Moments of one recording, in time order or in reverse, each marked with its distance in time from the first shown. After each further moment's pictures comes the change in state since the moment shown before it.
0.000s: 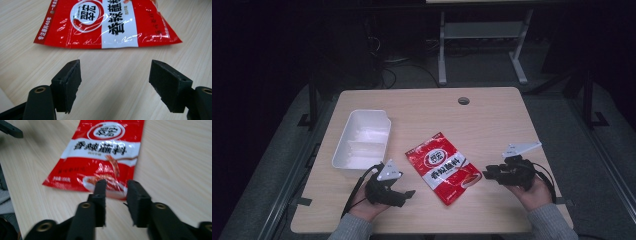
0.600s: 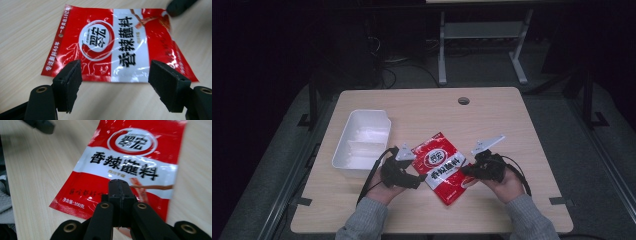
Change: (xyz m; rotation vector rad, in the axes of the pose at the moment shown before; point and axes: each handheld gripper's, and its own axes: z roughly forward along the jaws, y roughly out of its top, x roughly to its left) left arm 0.010 0.050 0.029 0.026 0.049 -0.050; right arm 0.024 0.038 0.055 0.096 0.088 -0.091
